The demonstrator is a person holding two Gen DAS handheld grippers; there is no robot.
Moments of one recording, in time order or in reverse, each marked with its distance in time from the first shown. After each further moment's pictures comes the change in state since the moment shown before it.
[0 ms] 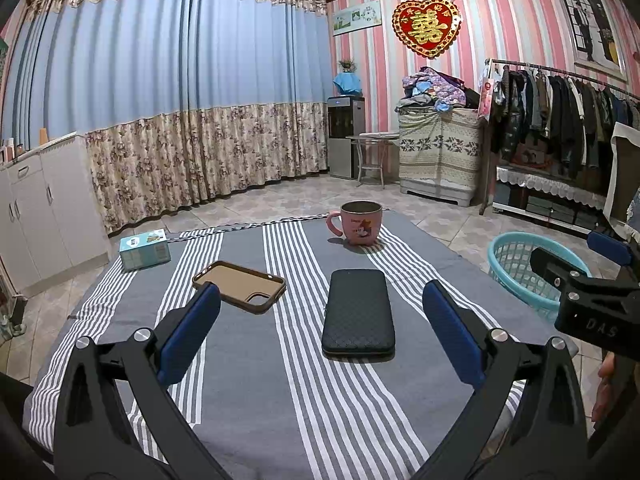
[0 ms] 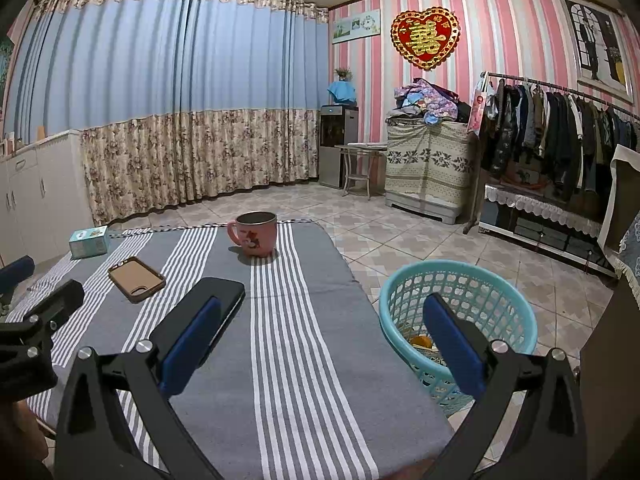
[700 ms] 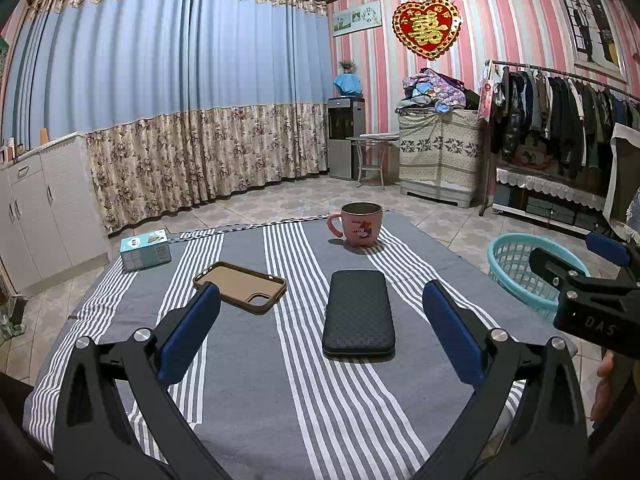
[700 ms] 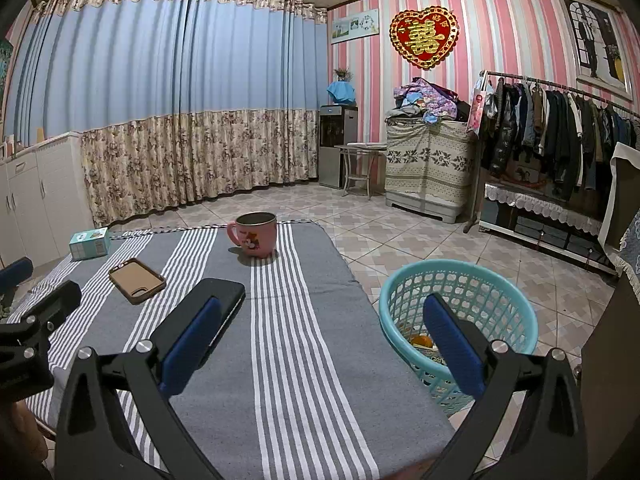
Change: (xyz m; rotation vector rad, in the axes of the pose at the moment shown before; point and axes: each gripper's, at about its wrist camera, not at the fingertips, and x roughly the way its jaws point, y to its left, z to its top) left arm -0.001 -0.001 0.000 0.000 -0.002 0.000; right arm 0.000 0.000 0.000 -0.001 0.000 -0.001
